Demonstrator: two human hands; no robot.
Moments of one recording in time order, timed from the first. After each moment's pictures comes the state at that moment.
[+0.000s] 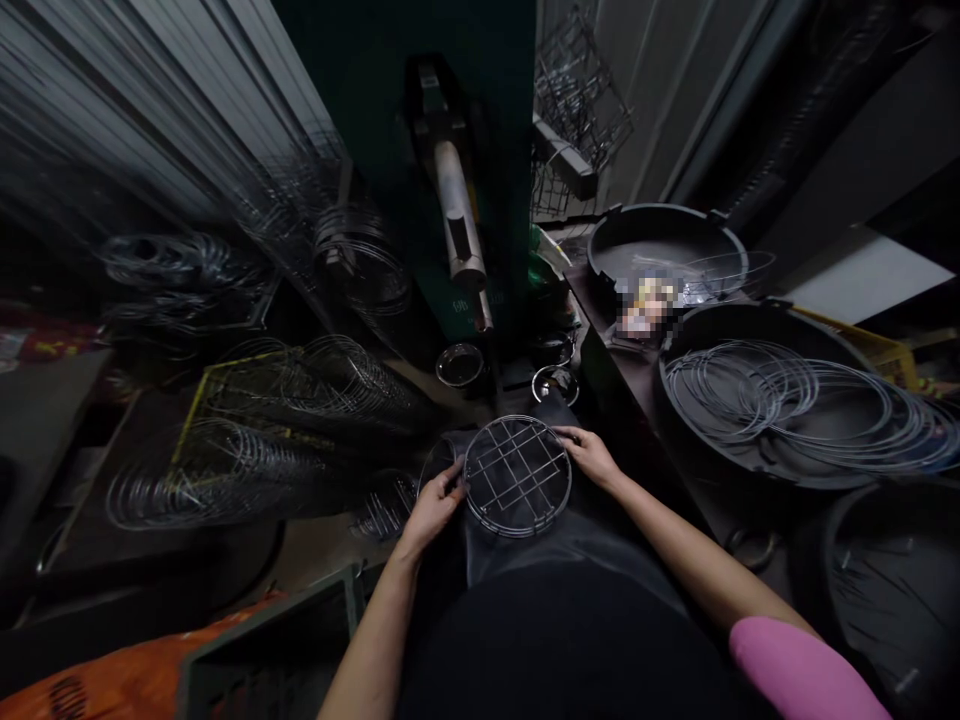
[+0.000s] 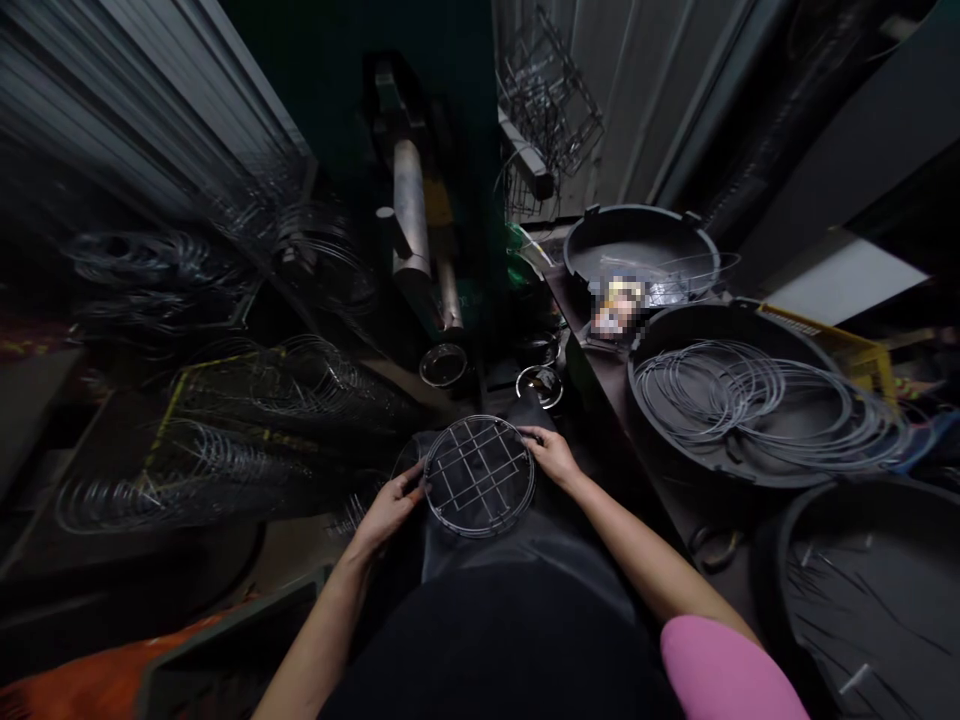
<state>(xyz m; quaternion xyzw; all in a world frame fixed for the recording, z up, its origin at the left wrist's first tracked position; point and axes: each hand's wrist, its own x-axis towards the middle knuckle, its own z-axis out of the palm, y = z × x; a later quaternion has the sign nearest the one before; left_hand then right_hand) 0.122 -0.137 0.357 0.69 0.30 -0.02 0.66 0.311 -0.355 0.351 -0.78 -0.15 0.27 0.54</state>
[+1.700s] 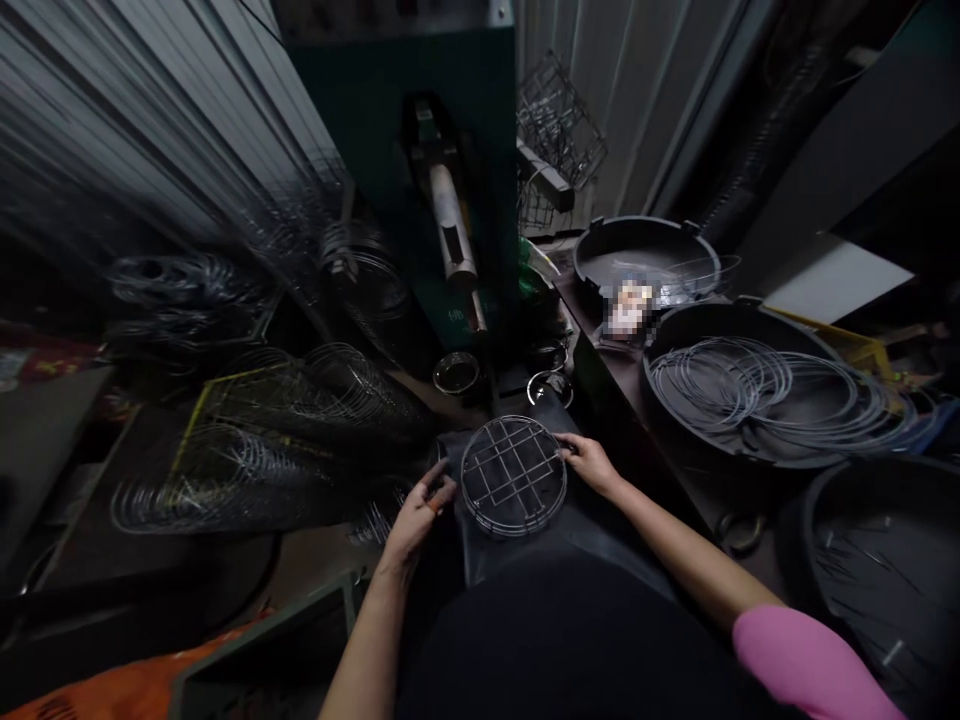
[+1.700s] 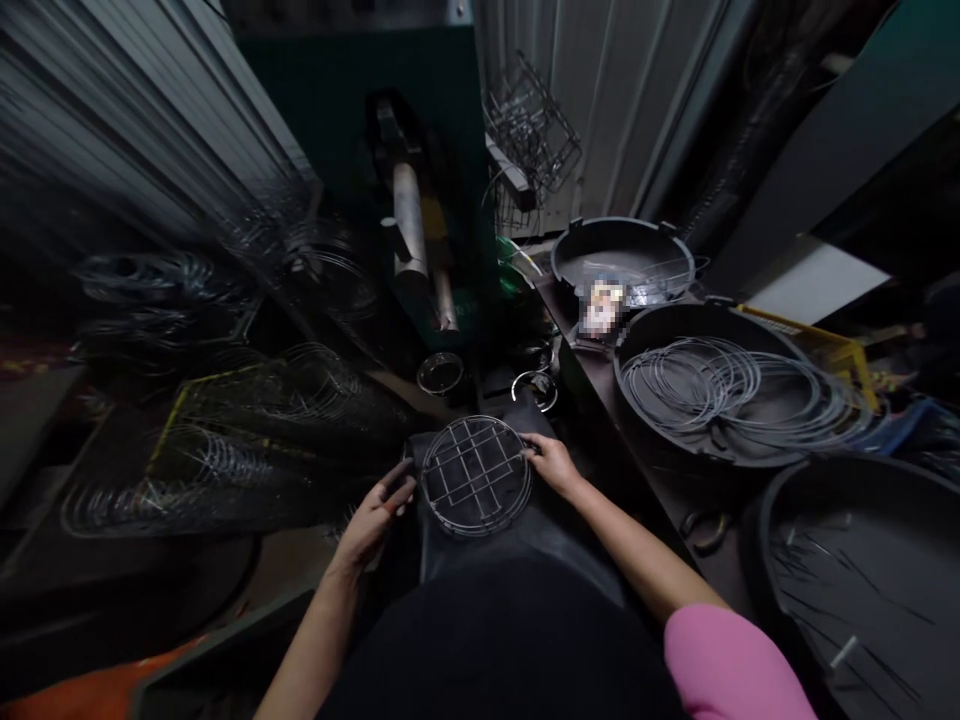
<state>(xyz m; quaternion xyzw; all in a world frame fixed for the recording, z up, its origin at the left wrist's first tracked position) 0.092 -0.145 0.367 0.63 0.34 0.03 0.70 0.297 -0.379 0.337 -0.81 -0.23 0.21 0.49</state>
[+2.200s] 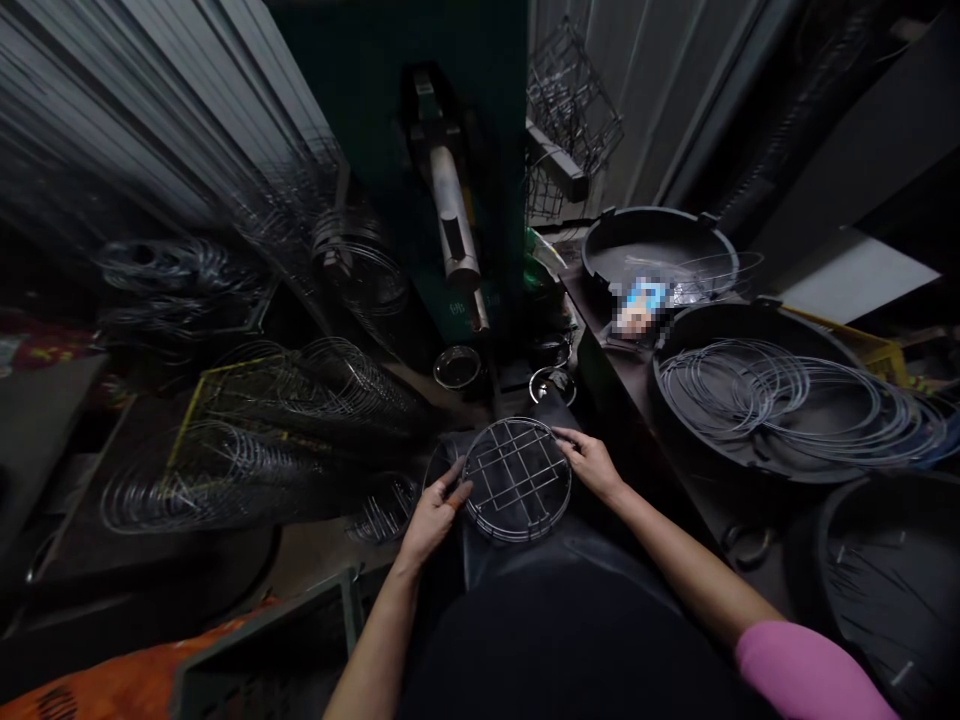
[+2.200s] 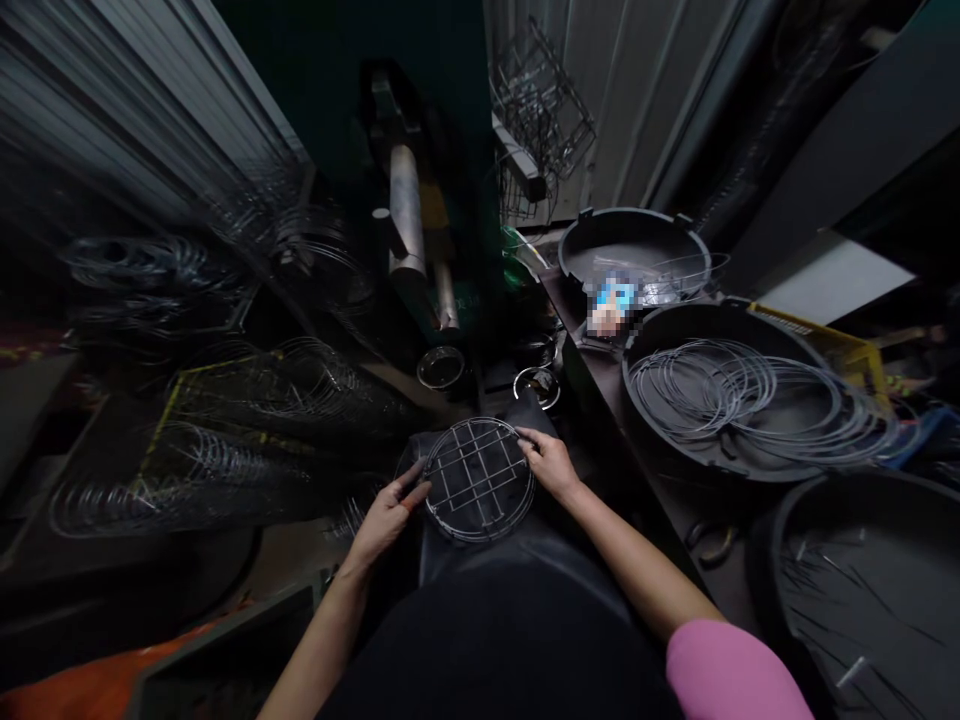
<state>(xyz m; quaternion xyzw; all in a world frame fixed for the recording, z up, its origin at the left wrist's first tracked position) 0.117 -0.160 0.382 0.69 0.31 0.00 0.66 0.295 -0.365 0.358 -0.81 -0.21 0.19 0.52</state>
